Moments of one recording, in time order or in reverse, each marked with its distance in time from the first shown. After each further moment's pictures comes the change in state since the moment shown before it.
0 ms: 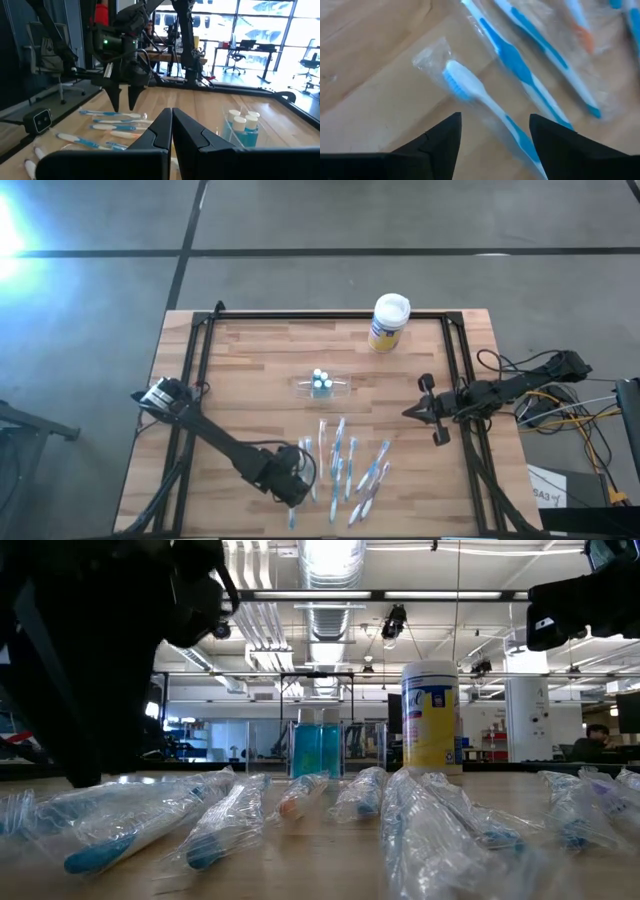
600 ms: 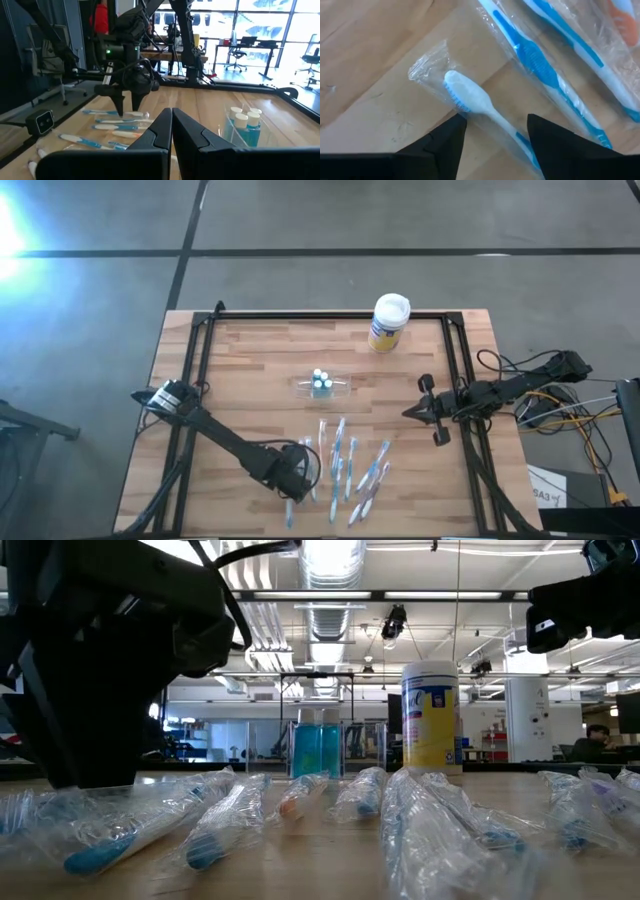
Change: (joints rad) left arm 0.025 0.096 0.003 -0.027 0.078 0.079; right arm 0.000 0.001 0.000 -0.007 0.000 0.026
